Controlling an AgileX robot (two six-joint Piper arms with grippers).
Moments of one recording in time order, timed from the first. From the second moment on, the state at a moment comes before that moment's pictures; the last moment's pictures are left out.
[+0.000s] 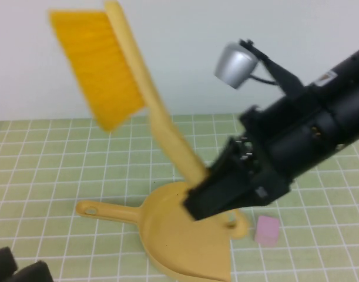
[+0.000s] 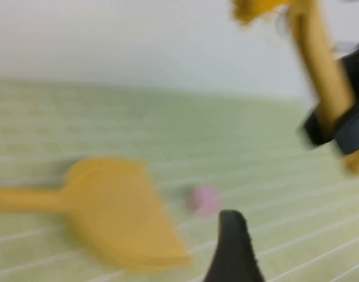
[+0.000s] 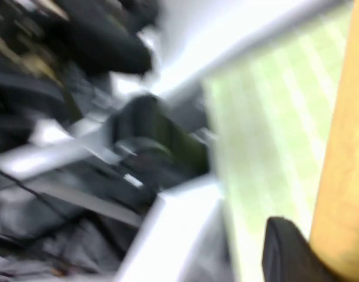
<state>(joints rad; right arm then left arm) 0.54 1.52 -1.38 0.90 1.20 -0.73 -0.02 0.30 -0.66 -0.86 0.91 0.20</state>
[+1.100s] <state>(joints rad) 0.52 1.46 -0.99 0.10 0.92 -0.14 -0.04 1.32 -1.01 -0.62 0.86 1.50</state>
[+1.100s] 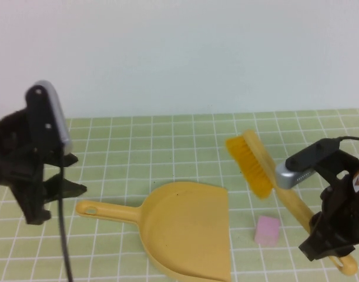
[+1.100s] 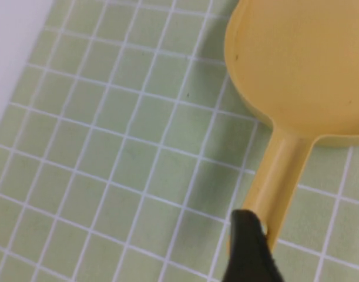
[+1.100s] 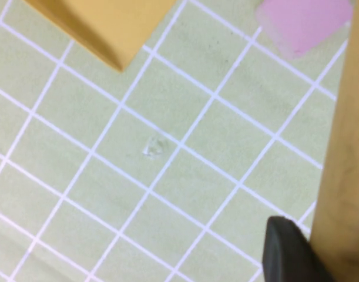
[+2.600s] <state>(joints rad) 0.52 1.66 -0.96 -0.11 0.99 0.22 -0.39 1.75 -1.01 -0.10 0.44 1.23</state>
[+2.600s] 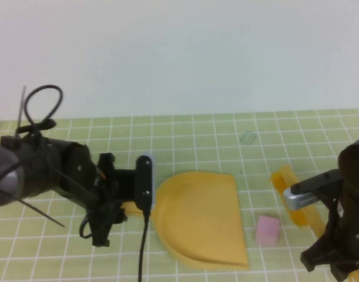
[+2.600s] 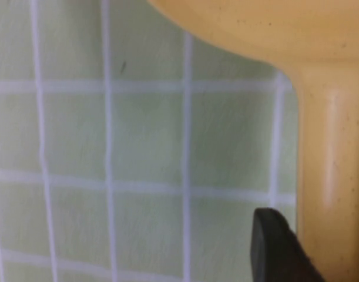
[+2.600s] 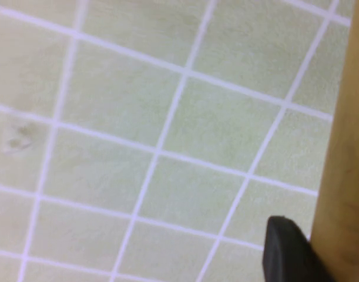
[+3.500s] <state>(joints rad) 0.54 1.57 -1.19 -0.07 1.20 0.16 -0.46 1.75 -1.01 0.00 0.44 1.17</state>
